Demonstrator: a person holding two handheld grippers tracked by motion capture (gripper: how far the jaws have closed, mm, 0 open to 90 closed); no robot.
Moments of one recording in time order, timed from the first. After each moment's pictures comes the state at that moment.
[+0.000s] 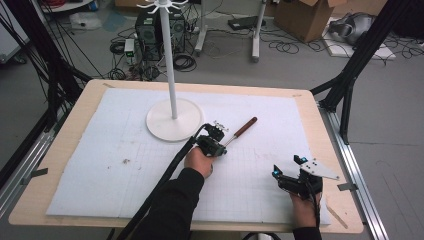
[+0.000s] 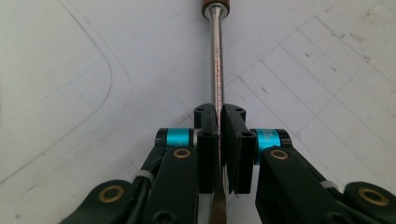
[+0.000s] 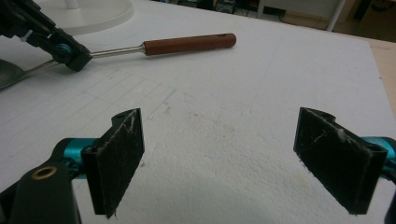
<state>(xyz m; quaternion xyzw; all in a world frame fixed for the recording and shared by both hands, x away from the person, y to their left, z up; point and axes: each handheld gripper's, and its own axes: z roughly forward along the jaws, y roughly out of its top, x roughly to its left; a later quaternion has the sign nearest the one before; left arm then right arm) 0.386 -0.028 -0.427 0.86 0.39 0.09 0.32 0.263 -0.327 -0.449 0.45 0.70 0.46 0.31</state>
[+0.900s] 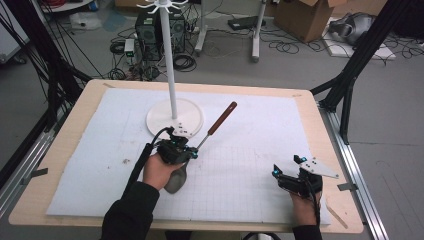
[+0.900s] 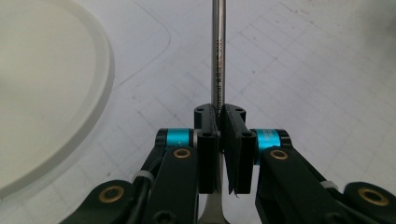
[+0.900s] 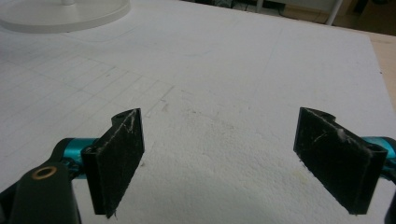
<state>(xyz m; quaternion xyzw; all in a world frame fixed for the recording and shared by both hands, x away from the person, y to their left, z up) 0.333 0.080 -0.389 0.85 0.34 0.10 0.38 0.266 -0.327 -0.448 0.45 0.71 0.45 0.30</state>
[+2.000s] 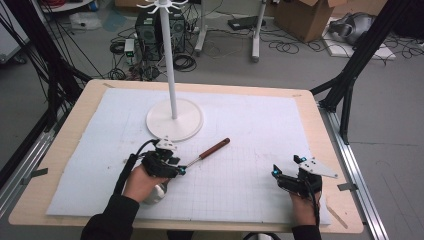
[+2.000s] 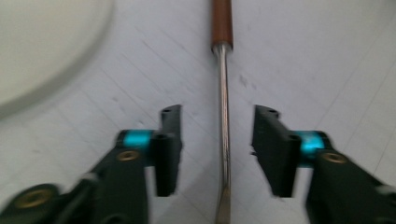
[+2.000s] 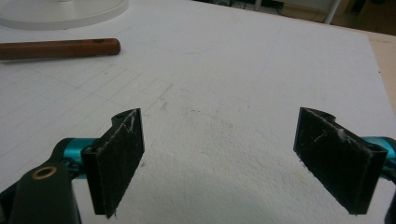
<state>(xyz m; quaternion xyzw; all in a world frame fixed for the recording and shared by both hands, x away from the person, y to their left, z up) 0.314 0.124 -0.408 0.85 0.34 0.09 0.39 0.266 -0.326 -0.448 0.45 0.71 0.45 0.31</state>
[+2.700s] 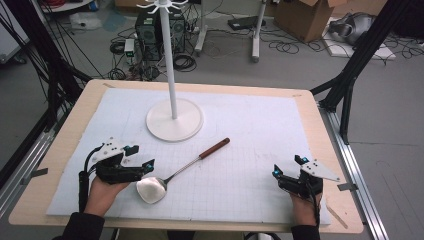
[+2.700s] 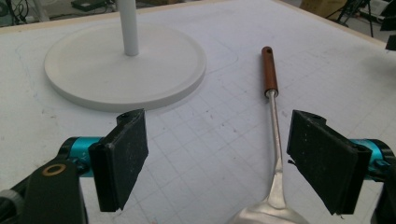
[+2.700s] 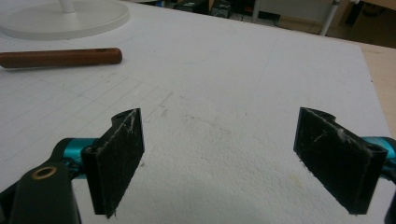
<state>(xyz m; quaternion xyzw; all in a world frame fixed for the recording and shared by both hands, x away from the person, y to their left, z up) 0.277 0.213 -0.404 0.75 0.38 0.18 0.51 0.261 -0.326 -0.449 0.45 0.70 0.46 0.32</state>
